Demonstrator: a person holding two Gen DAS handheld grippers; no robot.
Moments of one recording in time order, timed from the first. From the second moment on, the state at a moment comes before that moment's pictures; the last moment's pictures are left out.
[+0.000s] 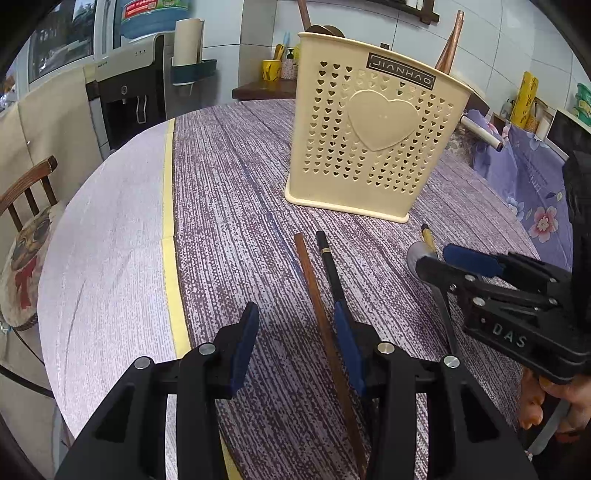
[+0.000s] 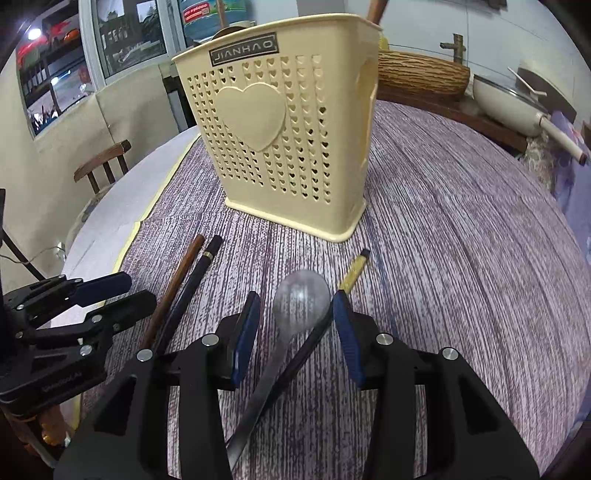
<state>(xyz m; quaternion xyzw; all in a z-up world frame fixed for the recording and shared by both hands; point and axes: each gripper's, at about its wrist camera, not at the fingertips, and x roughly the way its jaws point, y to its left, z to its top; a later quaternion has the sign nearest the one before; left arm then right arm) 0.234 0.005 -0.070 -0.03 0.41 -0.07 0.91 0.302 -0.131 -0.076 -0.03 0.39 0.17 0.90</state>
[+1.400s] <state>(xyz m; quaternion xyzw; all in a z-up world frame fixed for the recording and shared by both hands) 0.254 -0.015 -0.079 0.02 0.43 -0.07 0.90 0.303 -0.113 -0.088 -0.06 0.44 0.13 0.89</state>
